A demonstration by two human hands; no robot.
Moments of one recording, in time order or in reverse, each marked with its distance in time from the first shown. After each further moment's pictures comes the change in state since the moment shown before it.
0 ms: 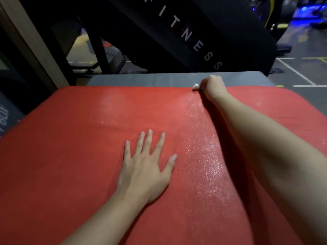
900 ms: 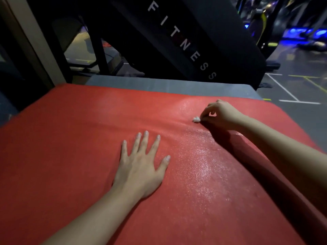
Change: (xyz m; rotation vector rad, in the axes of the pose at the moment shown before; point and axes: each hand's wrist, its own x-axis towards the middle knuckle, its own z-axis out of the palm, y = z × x) left_hand 0.003 -0.001 0.004 -0.021 0.011 -0.009; right_hand -0.092 0.027 -0.062 -0.172 -0.274 -0.479
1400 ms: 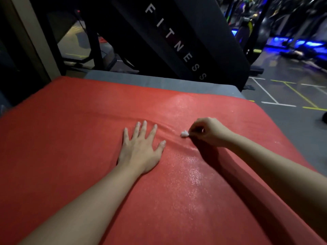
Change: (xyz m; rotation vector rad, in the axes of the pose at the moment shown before) left_hand 0.003 0.001 -0.002 -0.018 -0.010 0.002; right_hand -0.080 -0.072 0.006 0.115 -0.076 0.068
